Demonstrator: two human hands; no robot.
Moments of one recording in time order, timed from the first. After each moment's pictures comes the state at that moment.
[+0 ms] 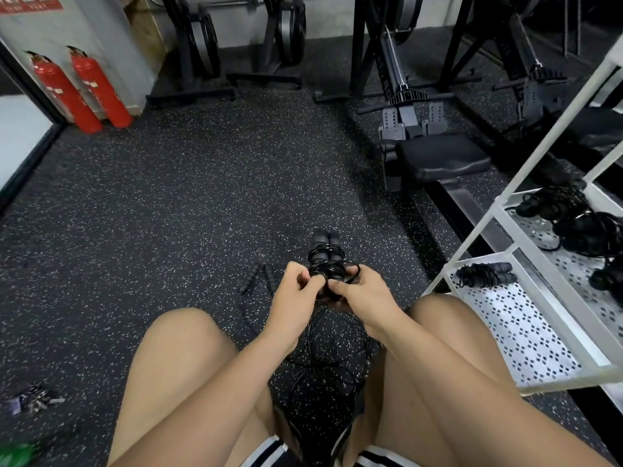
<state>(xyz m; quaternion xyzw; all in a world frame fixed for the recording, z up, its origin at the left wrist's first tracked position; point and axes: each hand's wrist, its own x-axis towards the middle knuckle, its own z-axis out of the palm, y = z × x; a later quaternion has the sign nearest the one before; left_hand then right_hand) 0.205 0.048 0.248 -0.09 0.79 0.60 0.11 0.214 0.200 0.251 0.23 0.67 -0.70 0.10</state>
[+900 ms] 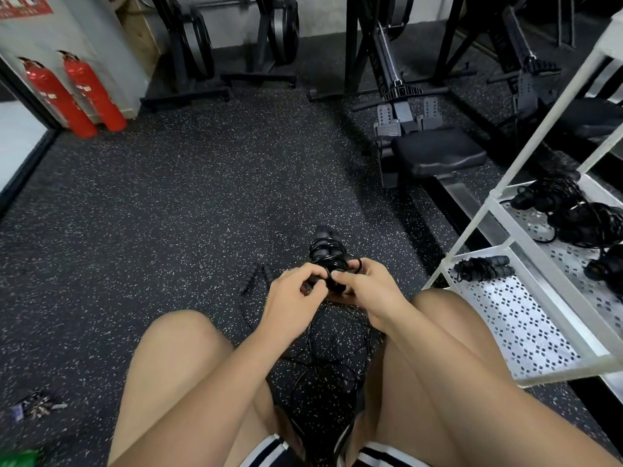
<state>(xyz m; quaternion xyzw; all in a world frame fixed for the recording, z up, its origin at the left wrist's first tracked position) 0.205 0.038 0.258 0.09 0.89 0.44 0.04 0.211 0.213 0.259 0.22 0.62 -0.75 0.10</state>
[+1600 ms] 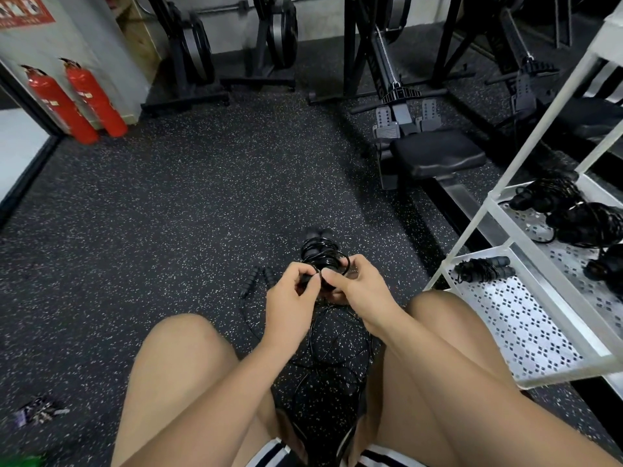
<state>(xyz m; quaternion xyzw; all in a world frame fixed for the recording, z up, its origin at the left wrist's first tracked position) 0.213 0.048 0.250 -0.01 0.83 0.55 0.00 0.213 0.202 0.257 0.19 0.66 -0.72 0.06</state>
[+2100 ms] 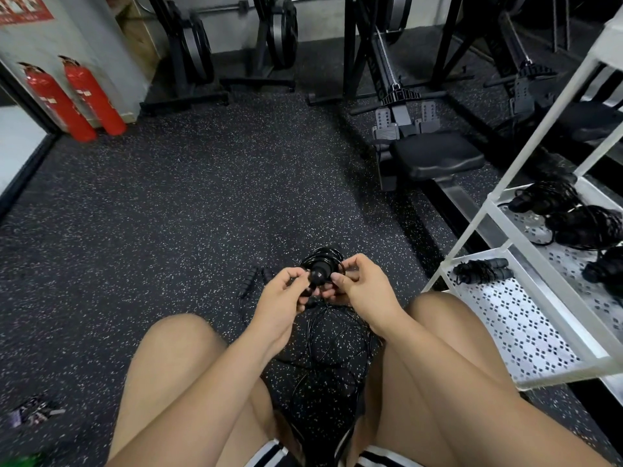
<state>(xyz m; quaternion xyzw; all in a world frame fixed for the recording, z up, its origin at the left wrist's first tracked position) 0.203 0.032 0.254 -0.11 0.65 0.73 0.18 0.214 0.209 0.252 0.16 0.72 -0.67 0.06</state>
